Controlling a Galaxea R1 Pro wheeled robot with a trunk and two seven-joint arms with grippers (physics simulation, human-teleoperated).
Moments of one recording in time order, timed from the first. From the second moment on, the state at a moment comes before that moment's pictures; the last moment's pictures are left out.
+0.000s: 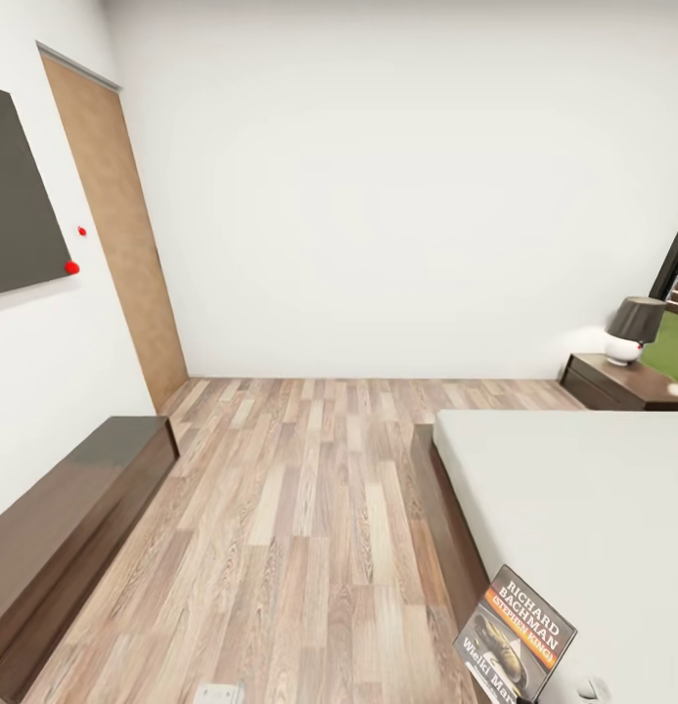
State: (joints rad) left arm -0.42 0.04 0.23 -0.03 -0.19 -0.20 -0.36; right arm -0.32 -0.41 -0.05 -0.22 -0.36 0.04 1.20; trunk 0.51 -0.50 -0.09
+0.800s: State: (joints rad) left arm -0.42 0.04 0.23 -0.03 -0.19 -0.20 -0.36; right arm -0.32 -0.41 -0.05 -0.22 -0.35 0.04 1.11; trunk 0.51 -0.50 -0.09
